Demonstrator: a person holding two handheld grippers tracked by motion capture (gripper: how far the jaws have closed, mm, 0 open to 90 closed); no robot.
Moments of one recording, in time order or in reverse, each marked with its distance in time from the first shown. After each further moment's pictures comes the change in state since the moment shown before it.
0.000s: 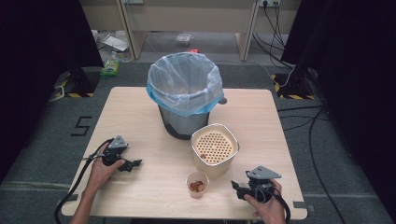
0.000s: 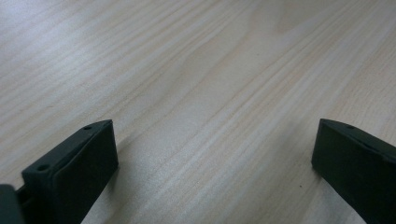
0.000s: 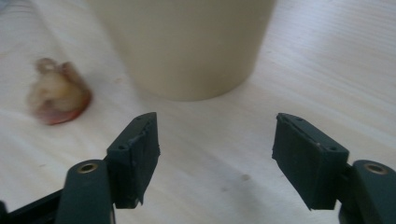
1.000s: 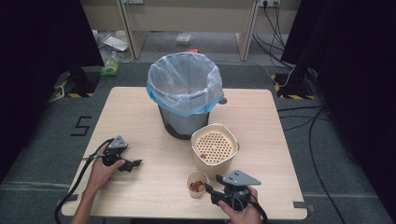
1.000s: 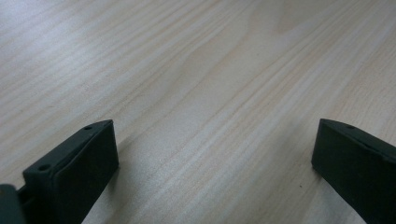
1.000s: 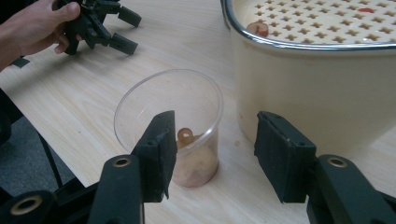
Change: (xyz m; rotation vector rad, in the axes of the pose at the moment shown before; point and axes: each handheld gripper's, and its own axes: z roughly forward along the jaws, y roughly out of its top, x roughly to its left) left arm 0.000 0.000 0.000 0.001 0.001 0.001; right arm 0.082 0.038 -0.006 -0.110 0.129 0.041
